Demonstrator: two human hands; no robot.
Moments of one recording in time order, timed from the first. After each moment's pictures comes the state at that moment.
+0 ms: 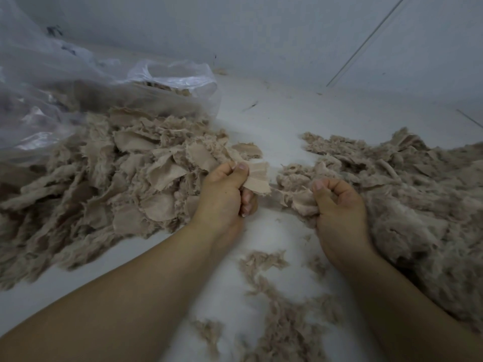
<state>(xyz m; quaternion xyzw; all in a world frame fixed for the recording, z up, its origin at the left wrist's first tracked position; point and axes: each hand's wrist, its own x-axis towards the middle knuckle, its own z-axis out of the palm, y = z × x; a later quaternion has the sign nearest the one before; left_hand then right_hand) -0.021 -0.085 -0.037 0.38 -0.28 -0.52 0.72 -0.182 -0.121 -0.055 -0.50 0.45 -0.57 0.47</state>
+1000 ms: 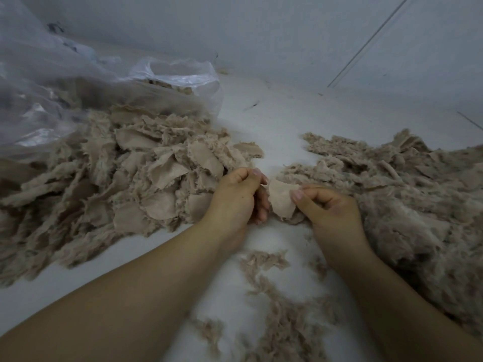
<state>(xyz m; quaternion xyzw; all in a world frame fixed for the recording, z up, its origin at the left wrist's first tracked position) -0.026 -0.085 -0.044 0.45 -0.36 -0.51 0.64 -0.180 -0.114 -0.052 -0.60 0.42 -0.52 0.44</state>
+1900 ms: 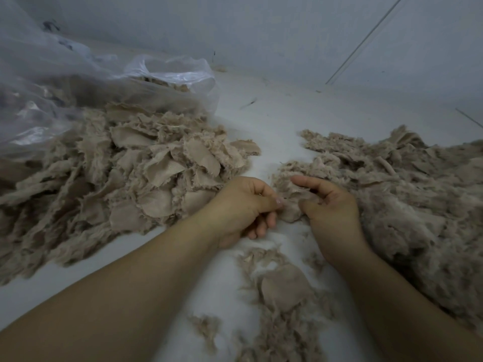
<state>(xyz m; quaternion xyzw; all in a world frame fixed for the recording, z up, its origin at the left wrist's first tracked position) -0.021 -0.076 -0.033 0.50 -0.48 -0.57 0.45 -0.184 -0.110 -0.049 -0.60 0.48 -0.49 0.42</state>
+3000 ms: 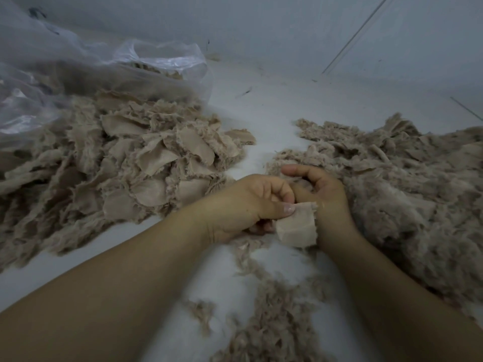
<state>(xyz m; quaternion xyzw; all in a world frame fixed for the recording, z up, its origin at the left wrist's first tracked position) -0.031 -0.065 -0.030 0.39 -0.55 -0.63 0.39 -0.178 -0.109 -0.043 -0.56 0.45 -0.50 0.49</state>
